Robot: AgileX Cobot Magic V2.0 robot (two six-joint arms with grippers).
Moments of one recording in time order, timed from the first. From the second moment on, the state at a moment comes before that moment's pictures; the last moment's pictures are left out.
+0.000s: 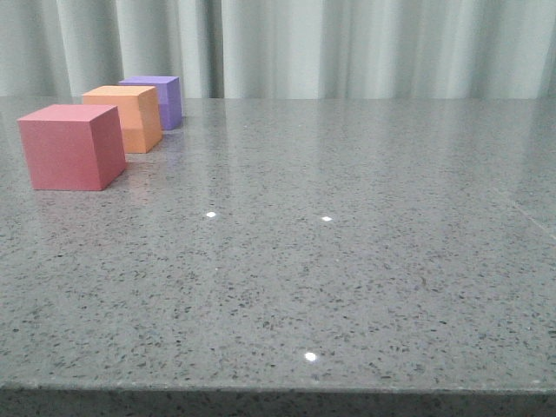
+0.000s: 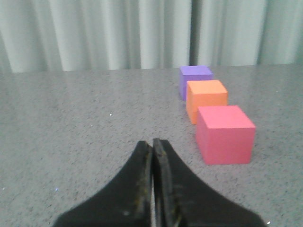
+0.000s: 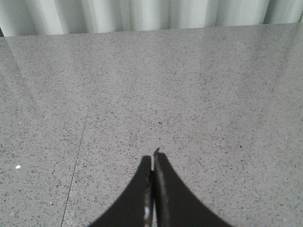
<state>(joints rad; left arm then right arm) -0.12 0.17 -0.23 0.06 0.23 -0.09 0.02 0.45 -0.56 -0.16 0.51 0.21</state>
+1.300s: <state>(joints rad) -0.04 0.00 0.00 0.06 0.02 -0.09 0.02 0.45 -0.56 -0.16 0.51 0.21</state>
